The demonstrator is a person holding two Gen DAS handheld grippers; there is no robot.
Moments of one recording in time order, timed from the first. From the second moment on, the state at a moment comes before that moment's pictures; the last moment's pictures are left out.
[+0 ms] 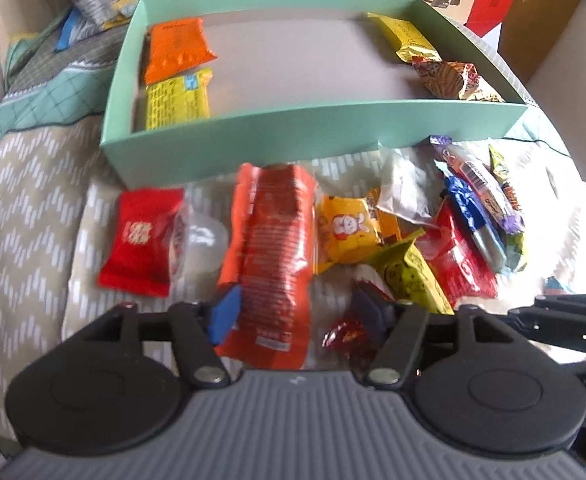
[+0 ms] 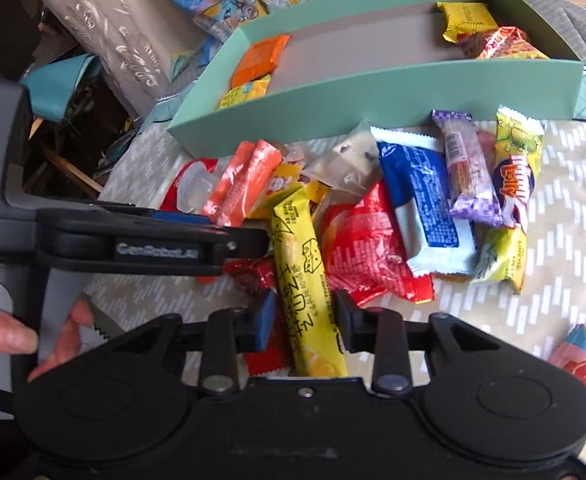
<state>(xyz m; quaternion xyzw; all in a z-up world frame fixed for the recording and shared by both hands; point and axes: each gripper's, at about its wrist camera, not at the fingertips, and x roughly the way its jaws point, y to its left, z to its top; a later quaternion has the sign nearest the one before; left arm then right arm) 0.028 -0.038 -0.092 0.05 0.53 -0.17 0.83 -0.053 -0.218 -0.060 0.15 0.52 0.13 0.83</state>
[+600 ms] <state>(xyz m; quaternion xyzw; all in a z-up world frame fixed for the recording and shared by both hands) 0.006 0.004 -0.085 0.01 0.54 -0.19 0.82 -0.060 -0.224 -0.043 0.14 0.51 0.11 0.84</state>
